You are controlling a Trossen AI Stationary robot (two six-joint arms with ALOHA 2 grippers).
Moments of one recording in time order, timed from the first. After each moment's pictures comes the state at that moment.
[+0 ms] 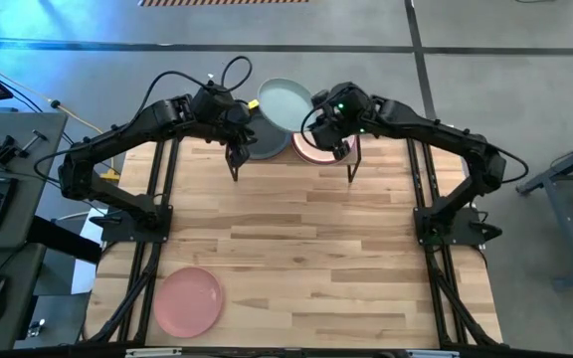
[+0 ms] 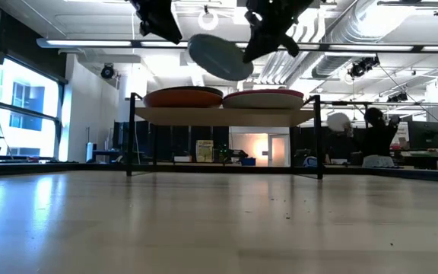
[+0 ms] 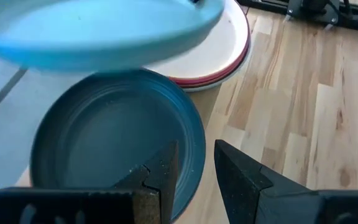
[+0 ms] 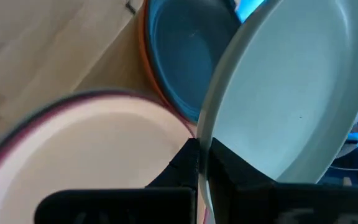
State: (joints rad) left arm 0.44 1.37 1.50 -0.87 0.02 0.08; right arm -0.44 1.58 1.57 -0.68 0.02 -1.20
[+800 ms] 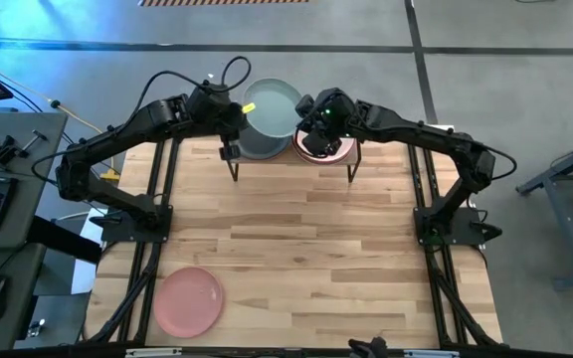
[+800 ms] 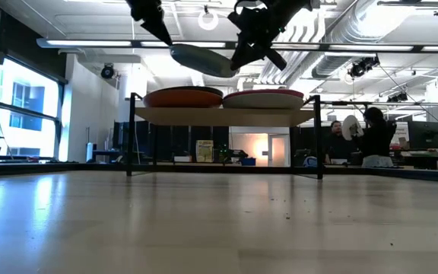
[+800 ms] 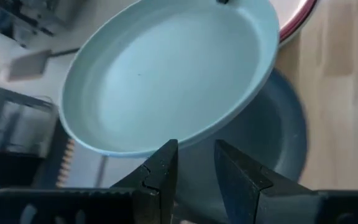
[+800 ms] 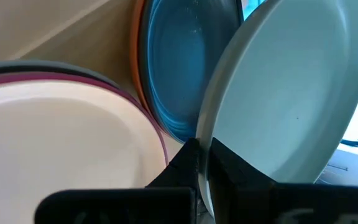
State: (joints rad) left arm 0.44 1.35 1.50 -0.87 -0.26 0.54; right arm -0.40 1.66 1.57 -0.55 0.10 -1.50
